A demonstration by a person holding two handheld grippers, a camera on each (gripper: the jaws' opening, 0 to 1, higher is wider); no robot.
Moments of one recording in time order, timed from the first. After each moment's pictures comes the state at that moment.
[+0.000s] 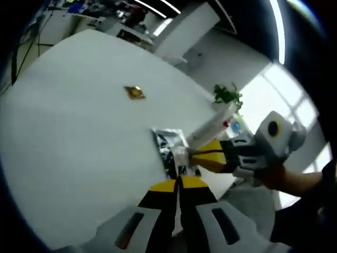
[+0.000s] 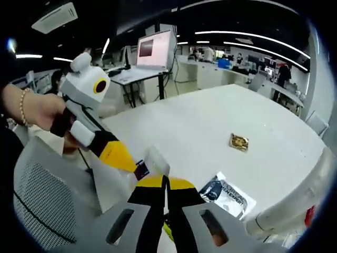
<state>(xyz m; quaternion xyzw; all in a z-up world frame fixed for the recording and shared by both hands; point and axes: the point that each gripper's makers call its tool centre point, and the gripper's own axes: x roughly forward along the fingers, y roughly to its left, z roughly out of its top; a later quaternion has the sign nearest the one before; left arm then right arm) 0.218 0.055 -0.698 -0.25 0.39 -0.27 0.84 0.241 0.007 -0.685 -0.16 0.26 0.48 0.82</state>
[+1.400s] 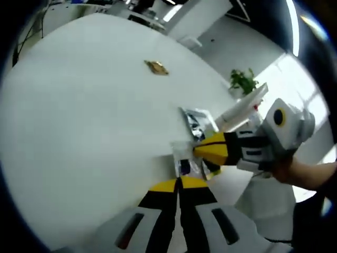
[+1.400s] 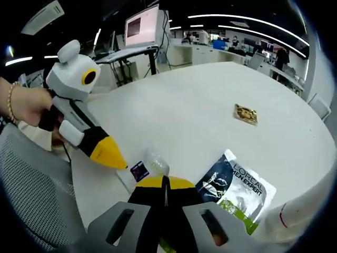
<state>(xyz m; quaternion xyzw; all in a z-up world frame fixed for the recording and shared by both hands) 0.224 0.066 -0.763 -0.21 0.45 -0.24 0.83 0.256 0.010 -0.757 -0.16 0.33 0.45 0.81</state>
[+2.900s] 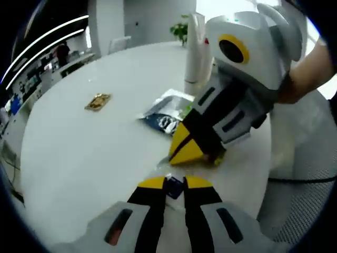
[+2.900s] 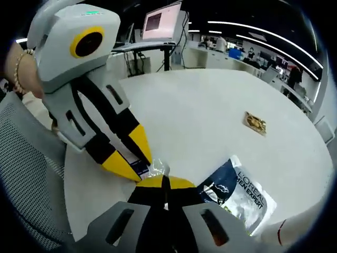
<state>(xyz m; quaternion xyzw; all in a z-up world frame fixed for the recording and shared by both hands) 0.242 0.029 -0.763 0.16 0.36 -0.38 0.84 0.260 0.012 -0.771 -0.21 0.29 0.50 0.79</state>
